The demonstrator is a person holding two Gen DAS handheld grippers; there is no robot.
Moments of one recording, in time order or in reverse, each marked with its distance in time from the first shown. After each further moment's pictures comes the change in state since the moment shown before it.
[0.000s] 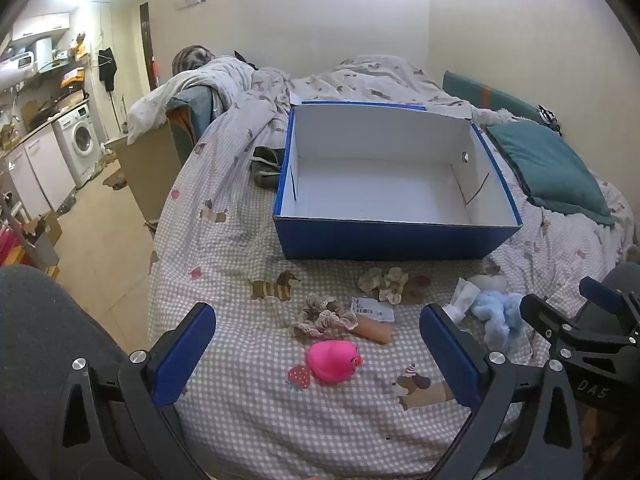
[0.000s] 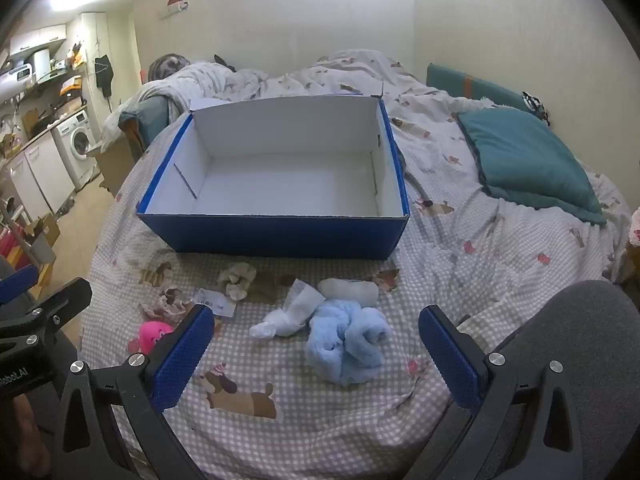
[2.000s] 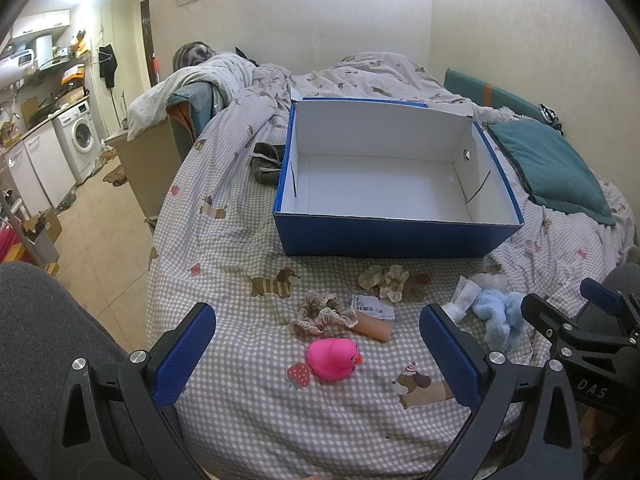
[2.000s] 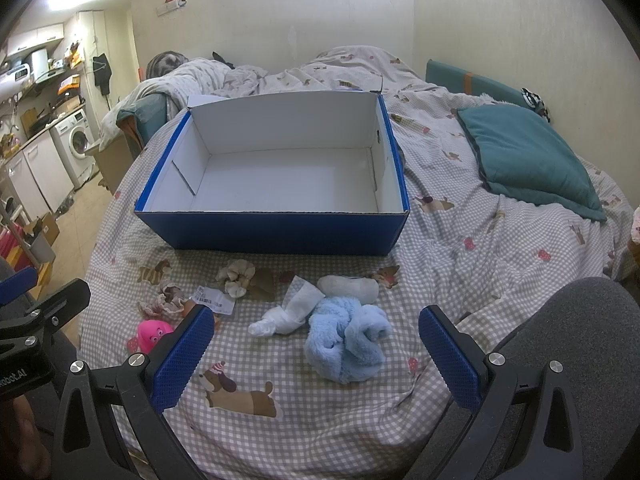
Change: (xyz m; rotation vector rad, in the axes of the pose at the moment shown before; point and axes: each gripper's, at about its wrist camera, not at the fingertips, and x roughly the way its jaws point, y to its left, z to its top) left arm 0.000 0.001 -0.001 -0.001 0.010 -0.004; right arm 0.002 -0.001 0.000 0.003 0.013 -0.005
